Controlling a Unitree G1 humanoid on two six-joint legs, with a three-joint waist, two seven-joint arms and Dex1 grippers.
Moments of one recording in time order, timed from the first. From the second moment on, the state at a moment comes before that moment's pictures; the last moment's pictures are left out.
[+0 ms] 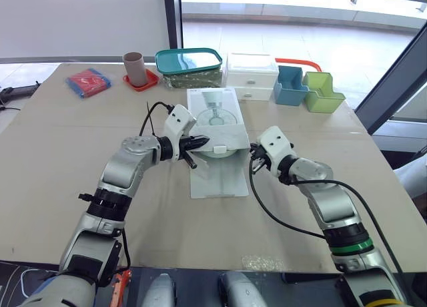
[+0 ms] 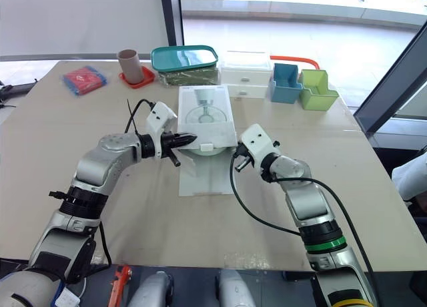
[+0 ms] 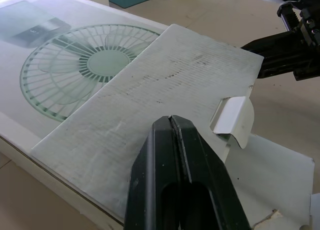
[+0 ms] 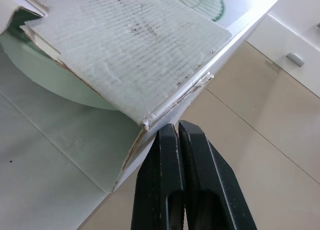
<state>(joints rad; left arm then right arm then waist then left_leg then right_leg) -0.76 0.33 -0.14 0.15 -0.24 0.61 -0.76 -0.50 -0.48 0.15 -0.03 0.03 0.45 0.52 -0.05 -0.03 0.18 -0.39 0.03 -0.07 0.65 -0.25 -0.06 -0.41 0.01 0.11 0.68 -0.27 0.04</state>
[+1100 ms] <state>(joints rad) -0.75 0.32 -0.14 0.14 -0.24 0.61 -0.75 -0.51 -0.45 0.16 -0.06 0.03 0.49 0.56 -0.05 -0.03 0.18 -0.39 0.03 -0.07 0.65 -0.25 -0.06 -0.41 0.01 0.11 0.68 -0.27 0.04</state>
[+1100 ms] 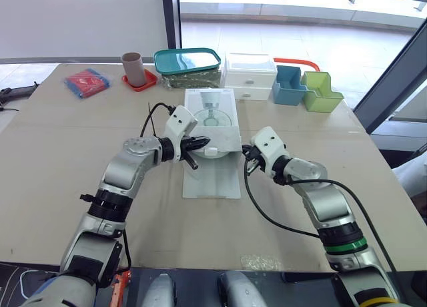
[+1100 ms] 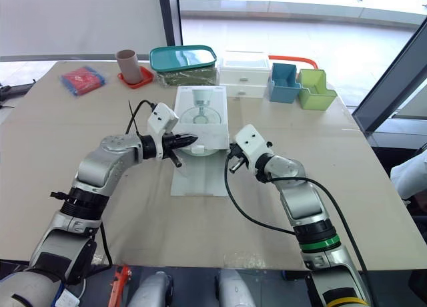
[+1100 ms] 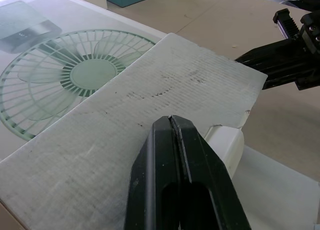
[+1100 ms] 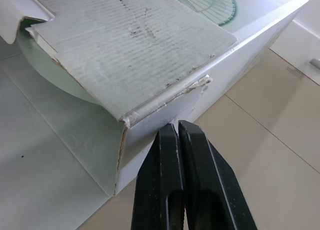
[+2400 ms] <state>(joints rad) -0.75 0.32 -0.15 0.15 -0.23 0.59 -0.75 -0.47 -0.46 0.15 -0.07 0.03 0.45 0.57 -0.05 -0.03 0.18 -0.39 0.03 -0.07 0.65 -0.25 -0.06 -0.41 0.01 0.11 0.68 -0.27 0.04</state>
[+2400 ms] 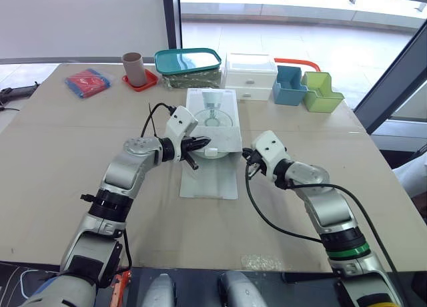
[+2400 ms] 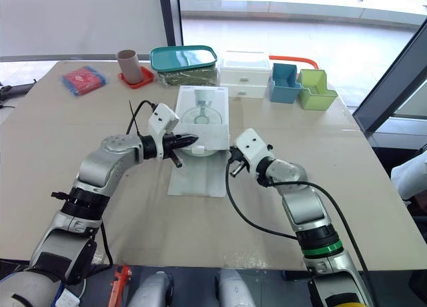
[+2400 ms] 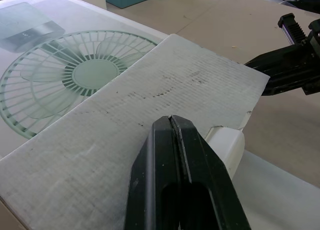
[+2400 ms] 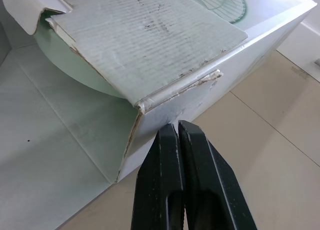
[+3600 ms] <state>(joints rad) -0.74 0.31 -0.15 0.15 -0.24 0.59 -0.75 -0.61 -0.43 0.15 -0.09 0.11 0.35 0.66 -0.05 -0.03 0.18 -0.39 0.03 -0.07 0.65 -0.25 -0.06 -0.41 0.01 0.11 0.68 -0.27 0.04</state>
